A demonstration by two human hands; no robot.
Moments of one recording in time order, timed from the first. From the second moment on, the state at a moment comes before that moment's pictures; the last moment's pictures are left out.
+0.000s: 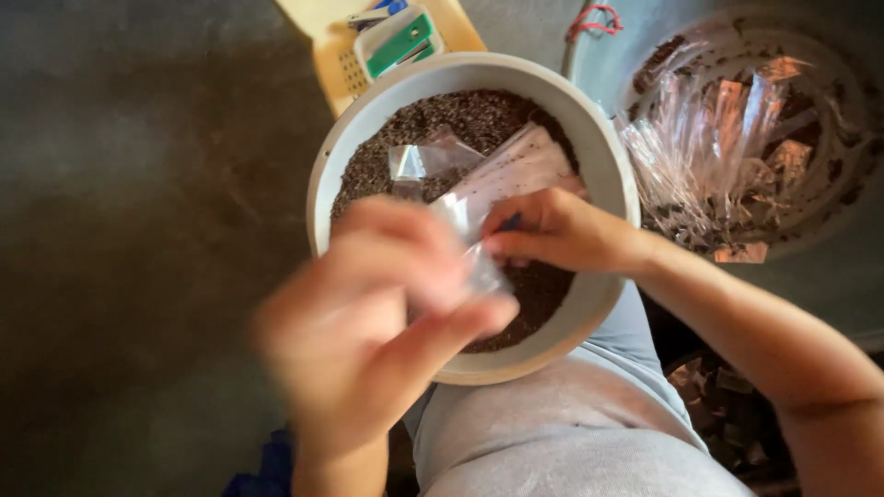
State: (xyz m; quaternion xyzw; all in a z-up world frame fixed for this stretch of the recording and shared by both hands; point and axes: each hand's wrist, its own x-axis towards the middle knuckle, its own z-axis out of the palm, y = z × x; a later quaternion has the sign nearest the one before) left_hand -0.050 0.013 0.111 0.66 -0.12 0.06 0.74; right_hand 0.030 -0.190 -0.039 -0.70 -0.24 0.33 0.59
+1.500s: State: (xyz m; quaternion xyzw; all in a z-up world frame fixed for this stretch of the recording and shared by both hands) left_hand 0.005 0.030 -0.029 0.82 -0.08 0.22 0.53; right_hand 0.006 -0.221 -0.007 -0.85 -0.23 0.05 0.48
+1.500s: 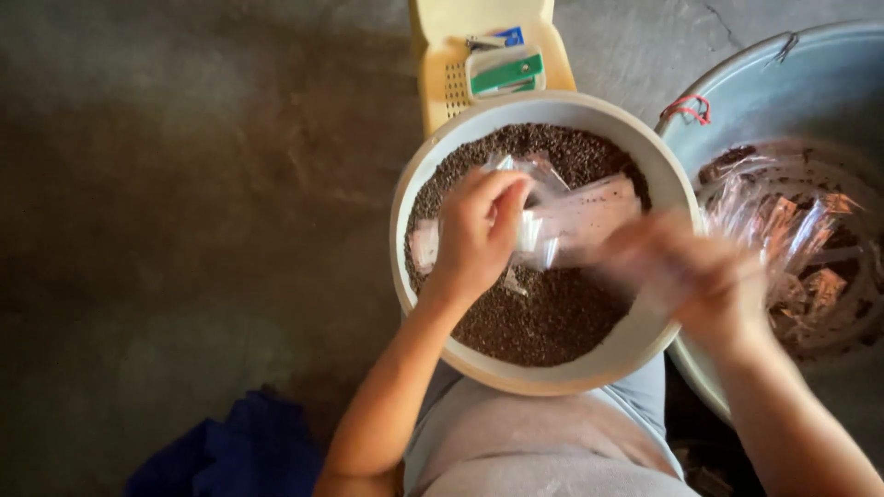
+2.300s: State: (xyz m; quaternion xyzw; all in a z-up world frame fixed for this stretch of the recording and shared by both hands) left_hand -0.040 -0.001 -0.008 0.75 -0.12 0.13 0.64; right_hand 0.026 -0.192 -0.065 -0.71 -0.11 0.10 0.69
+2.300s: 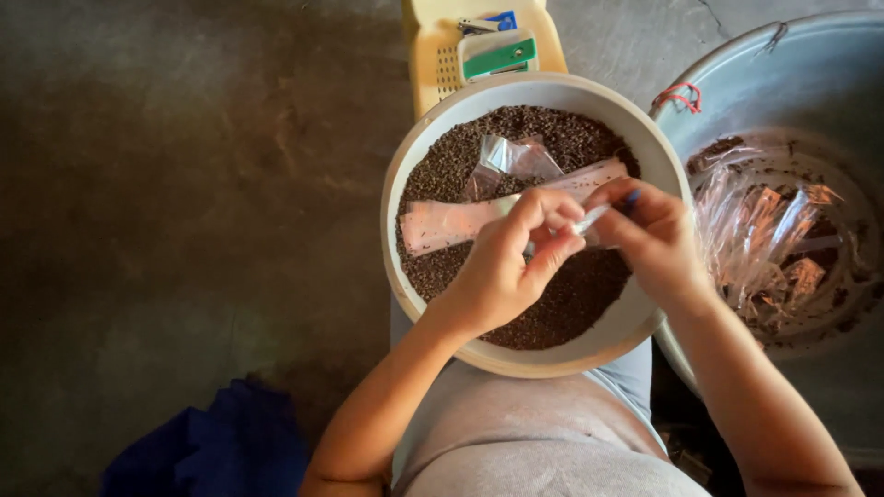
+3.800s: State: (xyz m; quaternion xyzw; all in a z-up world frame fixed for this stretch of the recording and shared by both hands) left_hand 0.000 -0.057 -0.107 0.94 -0.28 0.09 0.17; right_hand 0.038 -0.323 -0.092 -0.82 -0.02 -0.06 0.56
